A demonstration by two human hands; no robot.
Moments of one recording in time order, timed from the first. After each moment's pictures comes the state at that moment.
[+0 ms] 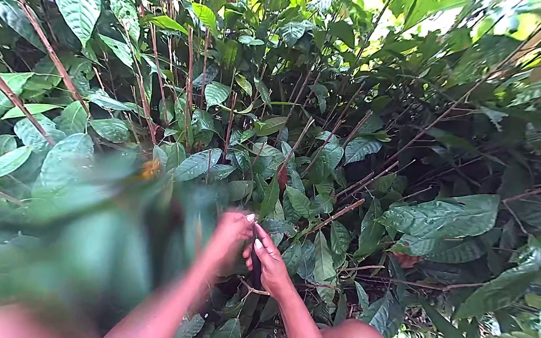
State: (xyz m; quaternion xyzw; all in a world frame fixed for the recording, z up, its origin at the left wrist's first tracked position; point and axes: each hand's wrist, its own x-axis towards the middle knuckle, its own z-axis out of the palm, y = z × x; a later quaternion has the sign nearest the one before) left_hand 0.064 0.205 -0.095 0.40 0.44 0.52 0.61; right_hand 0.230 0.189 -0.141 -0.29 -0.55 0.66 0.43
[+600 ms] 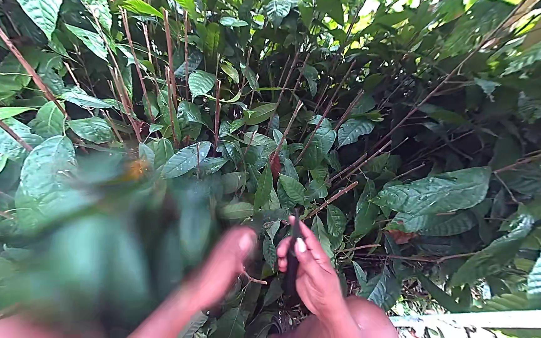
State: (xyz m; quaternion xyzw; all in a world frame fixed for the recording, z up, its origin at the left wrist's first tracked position) left_hand 0.062 0.114 -0.056 0.60 0.50 0.39 0.49; right_hand 0.276 0.139 -0.066 -0.26 -0.55 0.59 0.53
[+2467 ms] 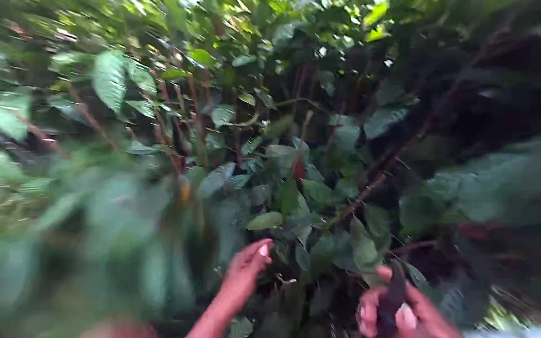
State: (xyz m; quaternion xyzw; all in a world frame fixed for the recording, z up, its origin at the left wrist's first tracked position) left_hand 0.061 0.118 -0.096 0.54 0.51 0.47 0.48; right_hand 0.331 0.061 -0.047 -0.26 -0.56 0.55 0.56
